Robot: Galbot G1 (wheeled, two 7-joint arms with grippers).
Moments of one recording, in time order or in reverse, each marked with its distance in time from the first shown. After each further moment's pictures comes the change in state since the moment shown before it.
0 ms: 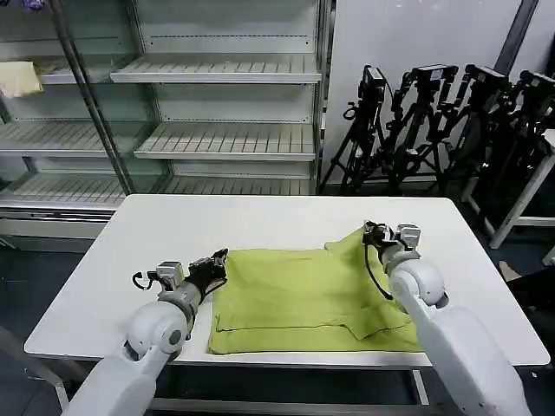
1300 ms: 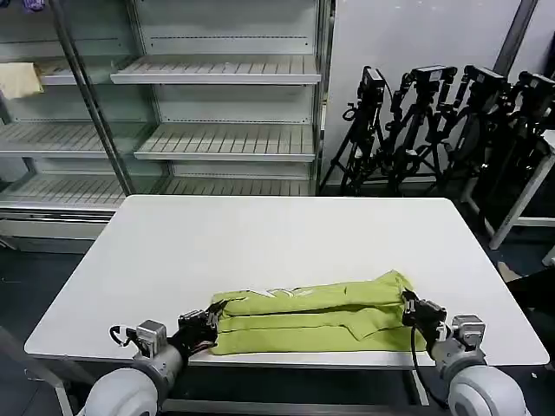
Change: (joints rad) left arm 0.384 0.118 -0.111 -0.278 0.112 0.042 0.123; right arm -0.691 -0.027 0.376 0.474 -0.118 -0.052 -0.068
